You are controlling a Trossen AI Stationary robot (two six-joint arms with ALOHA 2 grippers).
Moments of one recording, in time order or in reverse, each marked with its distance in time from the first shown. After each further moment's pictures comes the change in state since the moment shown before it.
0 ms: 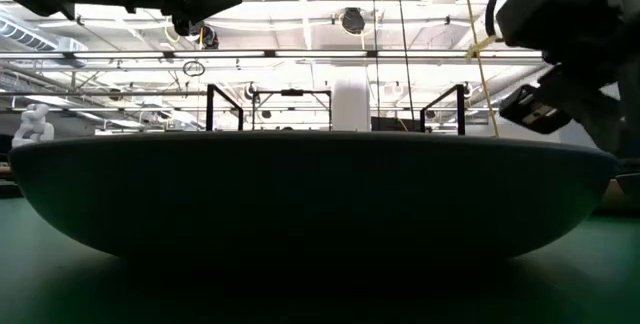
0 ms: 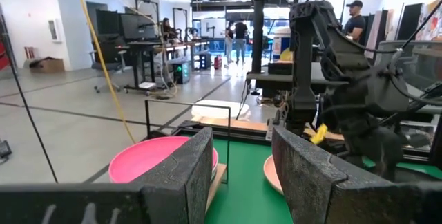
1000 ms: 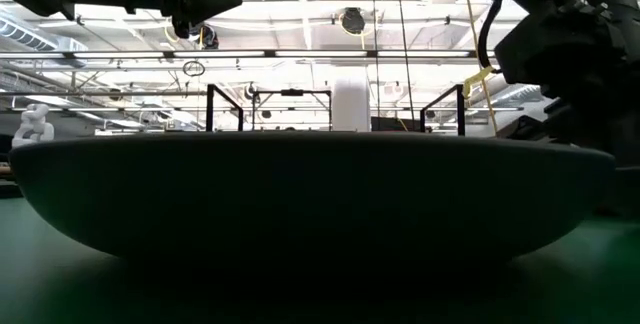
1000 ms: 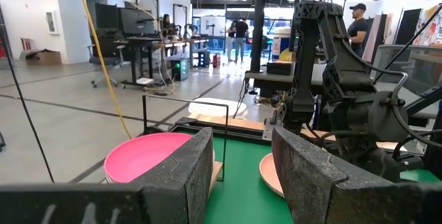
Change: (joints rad) left arm 0.000 0.001 0.000 -0.007 0.000 -0.037; right arm 0.003 0.142 0.000 0.056 -0.005 -0.069
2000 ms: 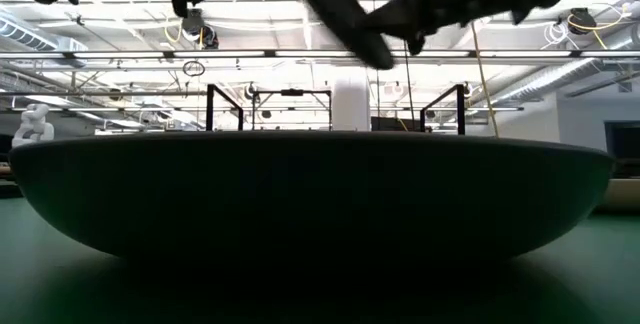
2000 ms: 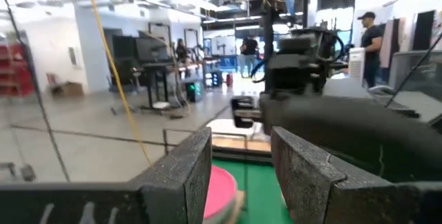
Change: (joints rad) left arm 0.029 -0.039 0.062 -0.020 -0.009 0.119; right arm -0.526 -0.277 0.000 0.707 0.246 -0.162
